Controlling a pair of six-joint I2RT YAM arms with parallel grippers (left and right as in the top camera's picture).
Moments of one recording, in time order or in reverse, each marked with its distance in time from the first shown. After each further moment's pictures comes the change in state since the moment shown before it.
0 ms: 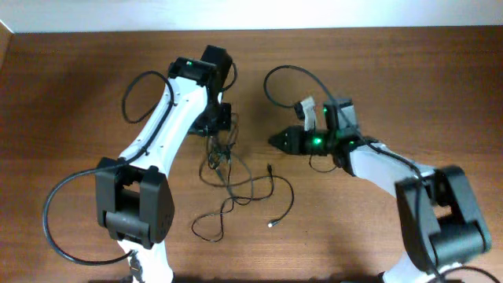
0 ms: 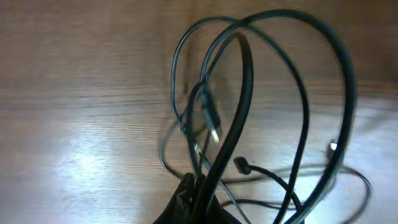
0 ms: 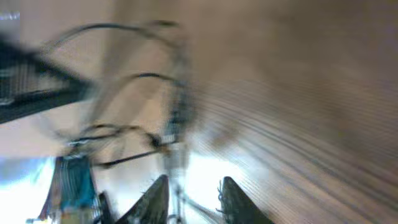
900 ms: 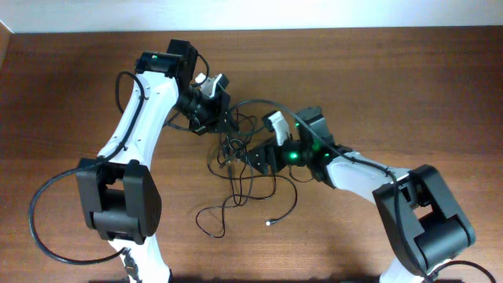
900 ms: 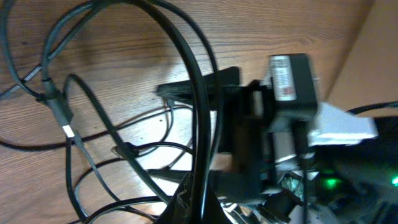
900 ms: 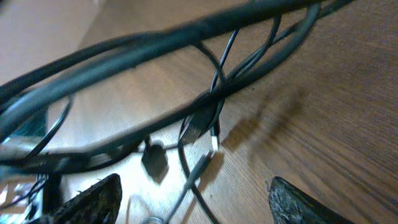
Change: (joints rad) left arm 0.148 0.000 0.006 -0.024 0.757 0.101; right arm 0.200 0.042 -0.023 0.113 0.166 -0.172
